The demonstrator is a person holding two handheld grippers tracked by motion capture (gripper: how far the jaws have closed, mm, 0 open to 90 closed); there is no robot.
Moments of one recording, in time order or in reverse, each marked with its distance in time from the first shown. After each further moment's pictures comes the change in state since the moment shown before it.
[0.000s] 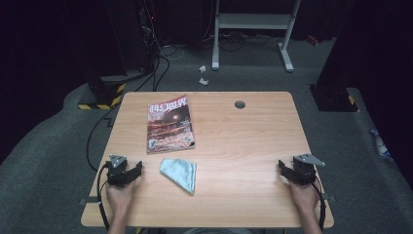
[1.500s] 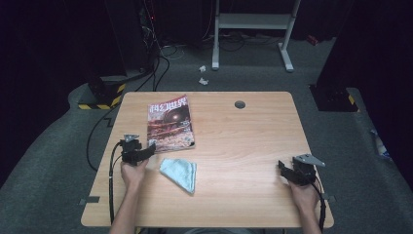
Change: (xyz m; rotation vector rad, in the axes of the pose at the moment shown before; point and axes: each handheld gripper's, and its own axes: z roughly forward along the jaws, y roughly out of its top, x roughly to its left) left arm -0.022 0.059 0.050 0.065 -0.092 -0.063; right arm 0.000 0.000 -0.001 0.002 0.014 -0.016
